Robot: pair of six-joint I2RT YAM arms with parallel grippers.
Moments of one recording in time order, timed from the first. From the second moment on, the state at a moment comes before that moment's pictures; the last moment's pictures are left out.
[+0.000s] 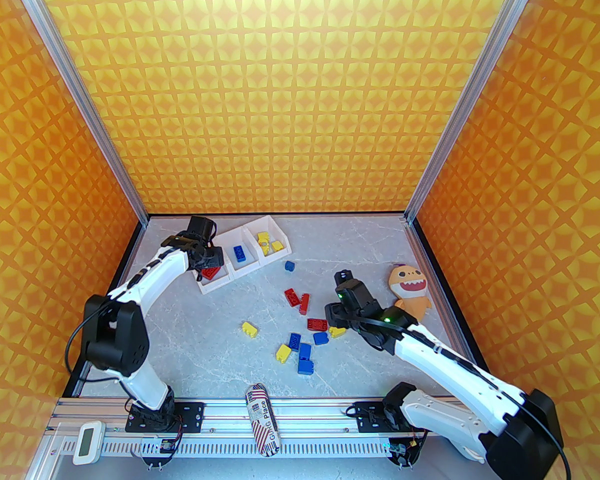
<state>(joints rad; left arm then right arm) -0.26 1.67 1.37 -0.72 -0.19 -0.38 0.59 1.09 0.75 -0.61 0.21 0.34</state>
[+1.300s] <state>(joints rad) -0.41 1.30 1.11 -0.80 -0.19 -0.52 0.59 1.51 0.82 -0.32 0.04 0.45</state>
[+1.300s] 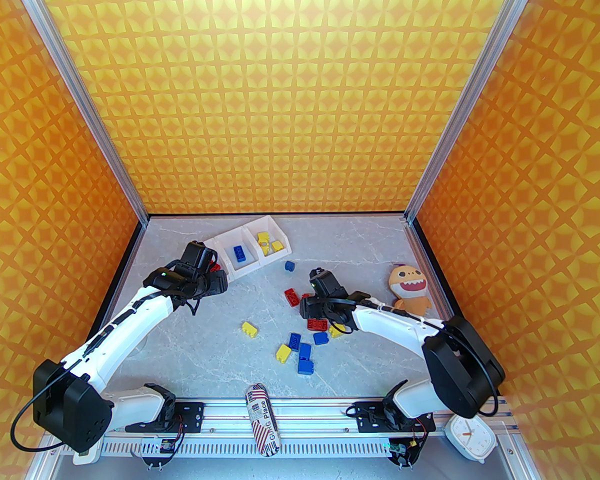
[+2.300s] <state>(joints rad) -0.42 1.31 1.11 -0.81 -0.19 -0.52 0.59 1.73 0.97 -0.31 0.03 0.40</state>
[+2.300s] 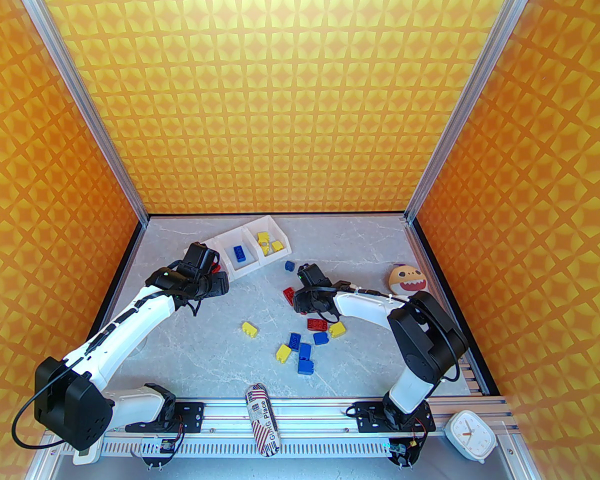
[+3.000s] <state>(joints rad) -0.42 1.27 1.10 -0.82 -0.19 -0.52 0.60 1.69 1.07 -0.45 0.07 0.30</state>
